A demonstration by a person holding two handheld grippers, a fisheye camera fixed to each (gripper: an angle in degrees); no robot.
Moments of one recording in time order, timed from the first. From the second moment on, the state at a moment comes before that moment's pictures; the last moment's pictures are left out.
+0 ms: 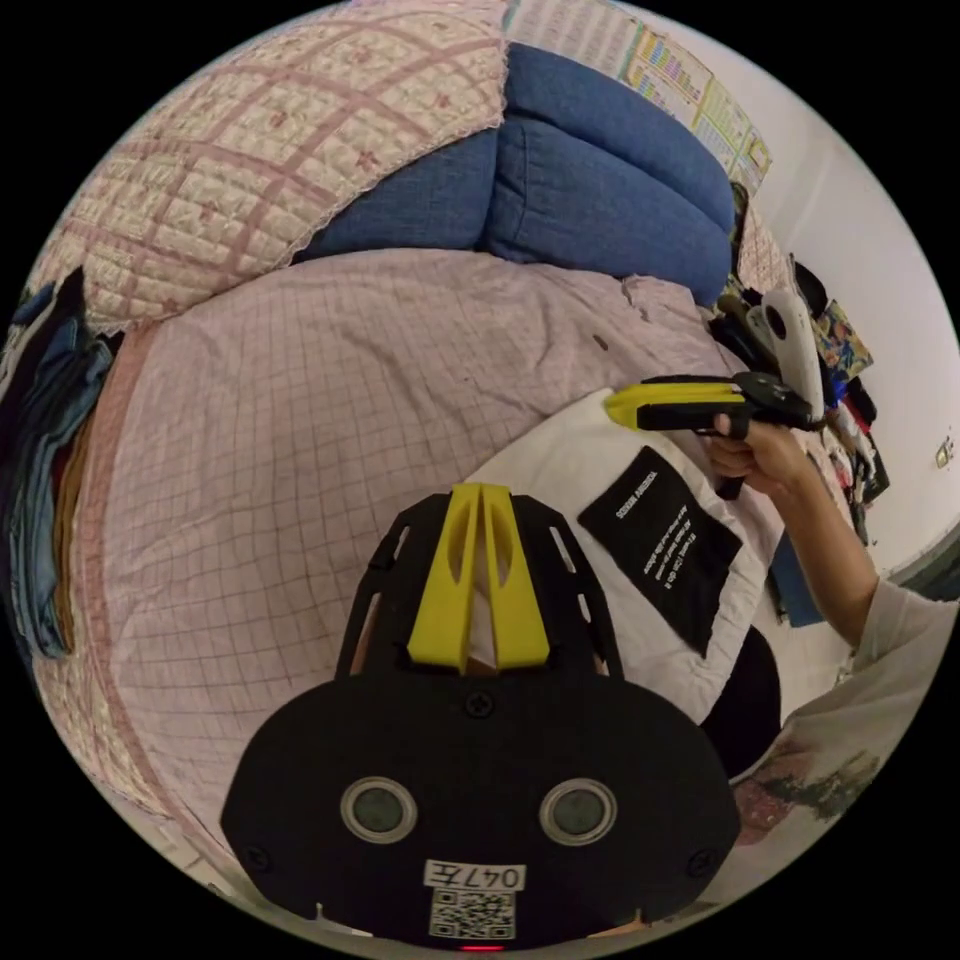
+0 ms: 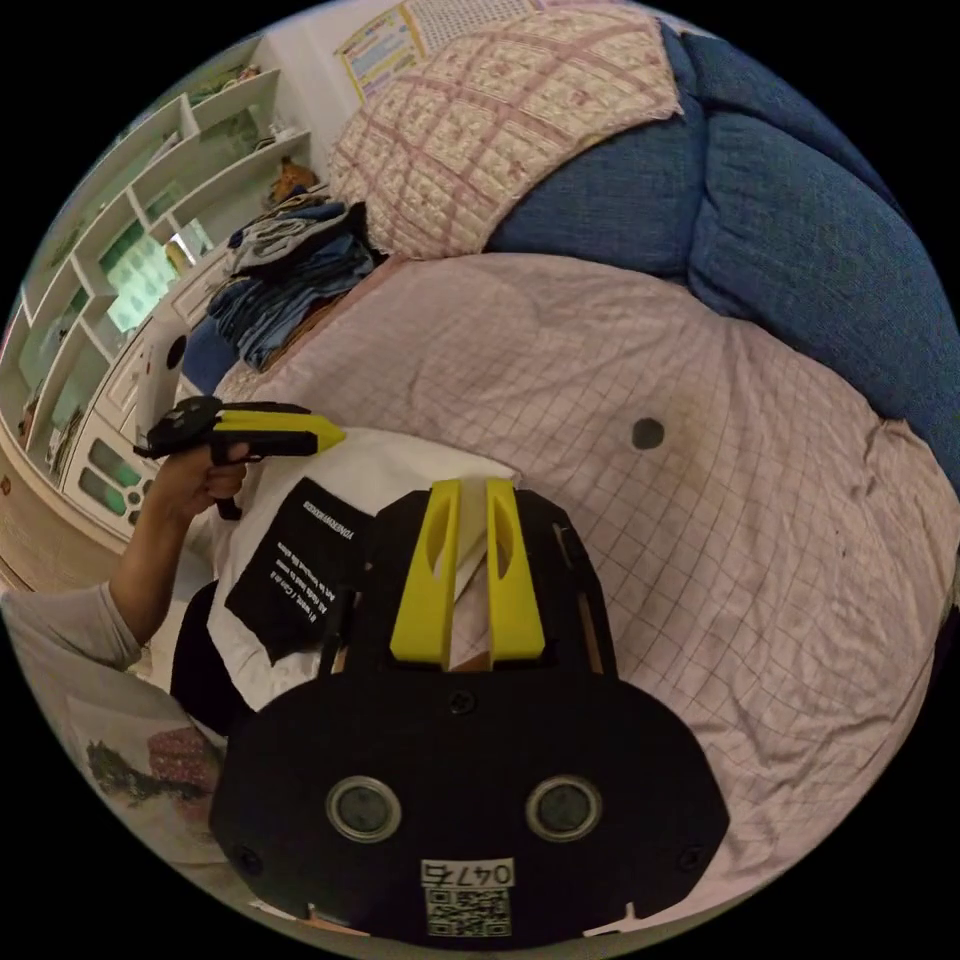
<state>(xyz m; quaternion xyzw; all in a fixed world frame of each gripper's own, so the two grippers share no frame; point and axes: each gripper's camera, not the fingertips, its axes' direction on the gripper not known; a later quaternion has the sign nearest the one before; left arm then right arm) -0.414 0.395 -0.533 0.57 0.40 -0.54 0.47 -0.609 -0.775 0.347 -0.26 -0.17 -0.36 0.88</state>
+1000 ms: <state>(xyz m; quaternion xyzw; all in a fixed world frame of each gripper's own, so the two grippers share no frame) -0.260 0.424 -0.537 0.59 0.39 -0.58 0.41 -0.587 -0.837 0.497 -0.28 -0.30 -0.21 0.89</state>
